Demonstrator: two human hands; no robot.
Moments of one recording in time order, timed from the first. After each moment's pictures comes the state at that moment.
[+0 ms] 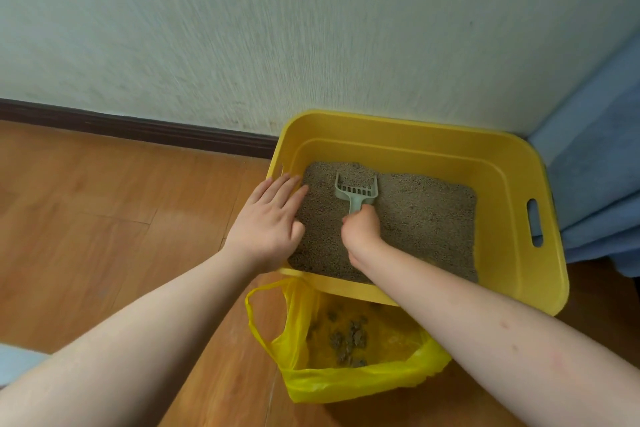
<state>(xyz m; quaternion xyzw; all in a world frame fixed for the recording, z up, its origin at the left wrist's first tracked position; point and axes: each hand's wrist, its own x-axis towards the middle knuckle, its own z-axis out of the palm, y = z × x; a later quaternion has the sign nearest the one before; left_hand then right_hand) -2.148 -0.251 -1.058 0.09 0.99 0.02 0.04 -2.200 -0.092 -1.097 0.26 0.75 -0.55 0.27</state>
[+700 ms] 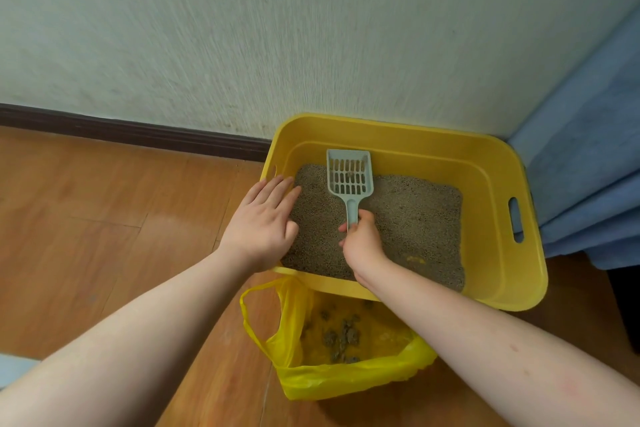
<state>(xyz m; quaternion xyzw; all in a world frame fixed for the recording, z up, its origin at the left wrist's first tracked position) -2.148 -0.251 -1.060 0.10 0.99 0.02 0.03 -2.174 -0.074 -1.100 0.21 0.78 -0.56 0.21</state>
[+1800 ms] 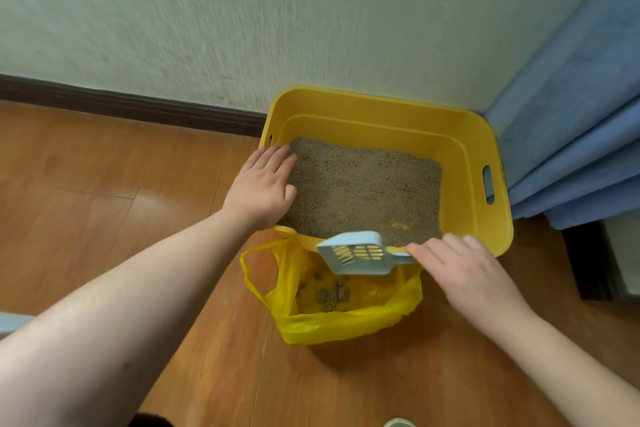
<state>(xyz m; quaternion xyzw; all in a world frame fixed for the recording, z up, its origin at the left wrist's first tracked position) -2.145 -0.251 -1.058 0.10 0.99 0.04 0.05 -2.070 0.090 -1.009 -0.40 0.91 0.03 -0.08</state>
